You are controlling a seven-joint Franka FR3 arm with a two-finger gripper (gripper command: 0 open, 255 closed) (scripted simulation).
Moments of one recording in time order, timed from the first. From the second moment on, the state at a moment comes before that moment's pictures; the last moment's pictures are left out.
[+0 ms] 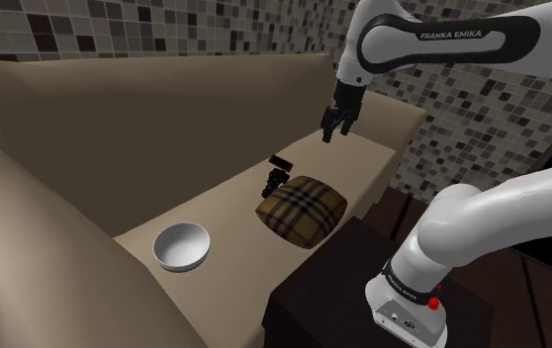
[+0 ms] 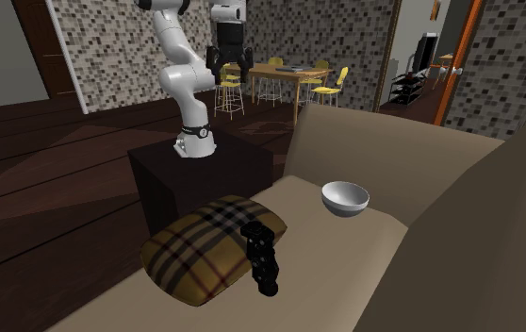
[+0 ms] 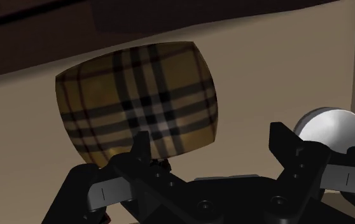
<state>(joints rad) 0.00 -0.65 -0.08 -2.46 -0.10 1.80 0.01</state>
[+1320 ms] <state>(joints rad) -0.04 0.03 -0.19 -2.39 -0.08 2.48 -0.08</state>
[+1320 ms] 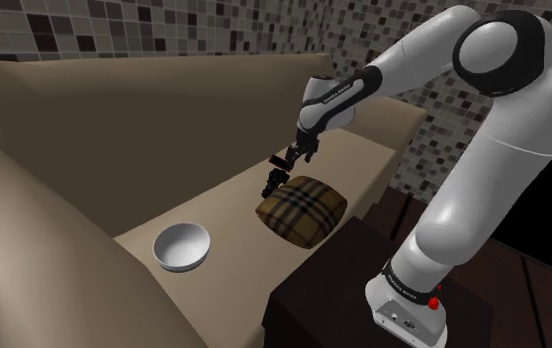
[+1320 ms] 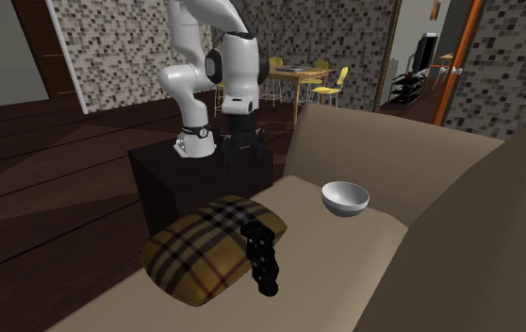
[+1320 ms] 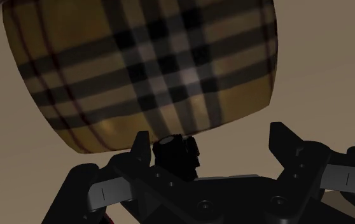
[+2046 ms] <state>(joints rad) -0.11 0.47 -0.17 -2.10 0.04 2.66 -0.16</state>
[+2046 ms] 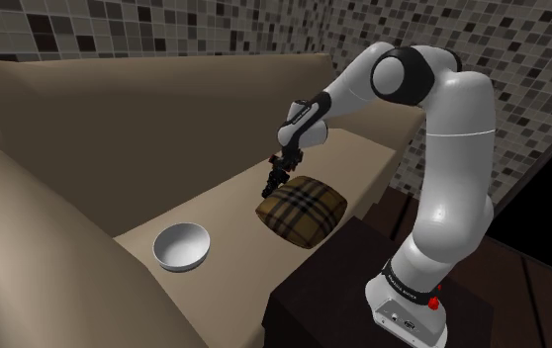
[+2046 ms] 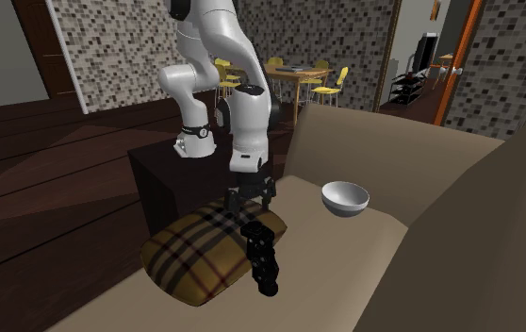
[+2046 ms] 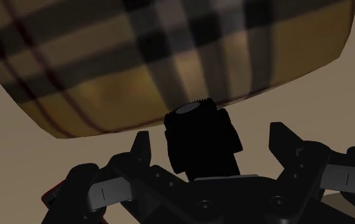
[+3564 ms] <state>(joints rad) -0.13 0.59 -0.15 -2.05 0.06 2.73 -0.18</state>
